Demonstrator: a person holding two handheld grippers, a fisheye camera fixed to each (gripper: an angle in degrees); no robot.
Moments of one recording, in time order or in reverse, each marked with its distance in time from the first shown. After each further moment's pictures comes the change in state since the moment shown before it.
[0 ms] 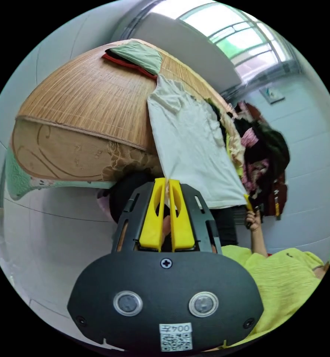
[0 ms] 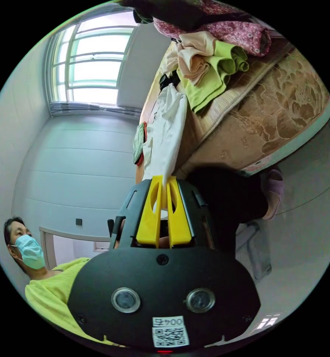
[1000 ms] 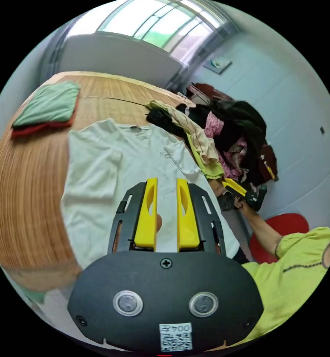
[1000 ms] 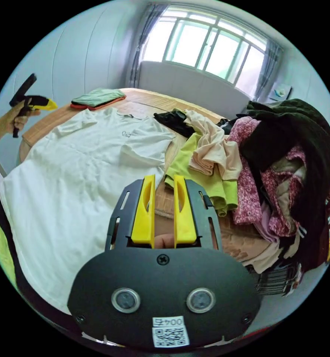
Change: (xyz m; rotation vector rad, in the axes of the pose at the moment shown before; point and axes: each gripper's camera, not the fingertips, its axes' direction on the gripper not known) left arm 0.189 -0.167 0.216 -0.071 -0.046 0.575; right arm -0.096 0.001 0.228 0.124 1.014 -0.948
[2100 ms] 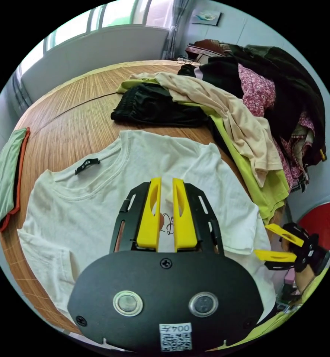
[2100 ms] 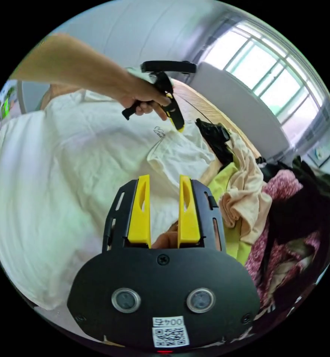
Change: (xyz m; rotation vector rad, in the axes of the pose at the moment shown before) left arm 0.048 -0.160 0.316 -0.171 -0.233 0.062; right arm -0.120 -0.053 0.069 0.015 -0.056 -0.444
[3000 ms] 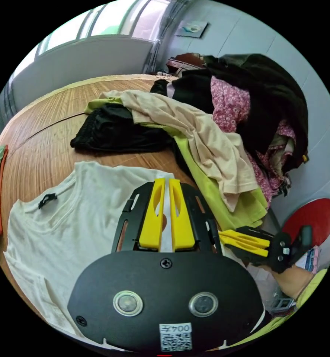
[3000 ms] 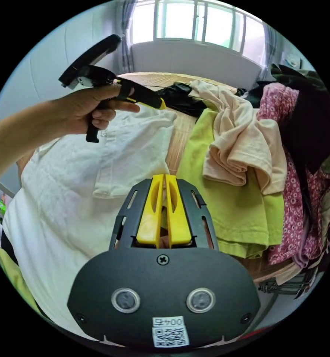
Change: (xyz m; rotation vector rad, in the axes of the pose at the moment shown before) left arm 0.047 -0.065 0.046 0.060 0.058 0.092; right arm 0.119 0.062 0.048 -0.109 -0.131 0.602
